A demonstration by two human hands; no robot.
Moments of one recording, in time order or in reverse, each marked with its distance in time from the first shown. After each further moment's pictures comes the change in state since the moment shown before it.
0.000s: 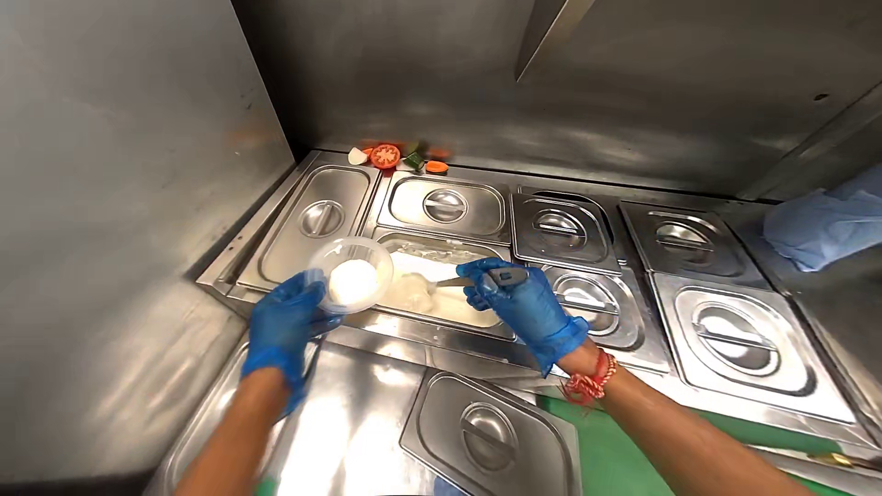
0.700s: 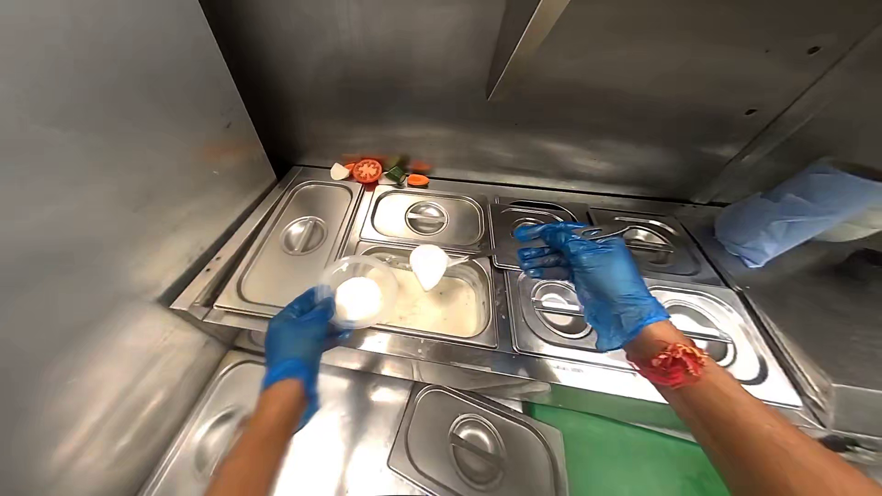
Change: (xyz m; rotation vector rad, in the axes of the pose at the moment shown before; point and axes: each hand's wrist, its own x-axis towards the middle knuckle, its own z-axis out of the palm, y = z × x) left_hand 0.000 -0.014 0.032 0.054 -0.061 -0.006; right_hand 0.000 -0.046 -0.094 0.404 0.281 0.288
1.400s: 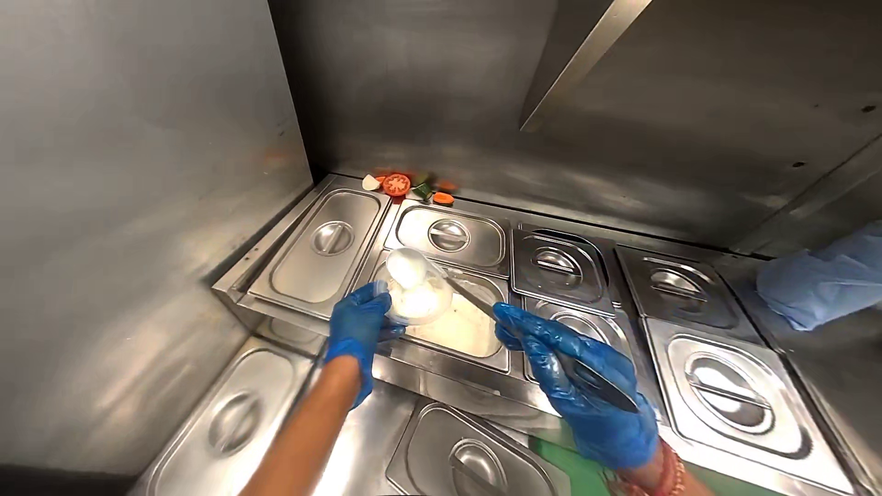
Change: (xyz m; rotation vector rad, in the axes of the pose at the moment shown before) left_hand -0.018 0.011 0.039 -0.107 -0.118 -0.077; right_hand -0.047 0.055 0.018 -0.216 -0.300 -0.995
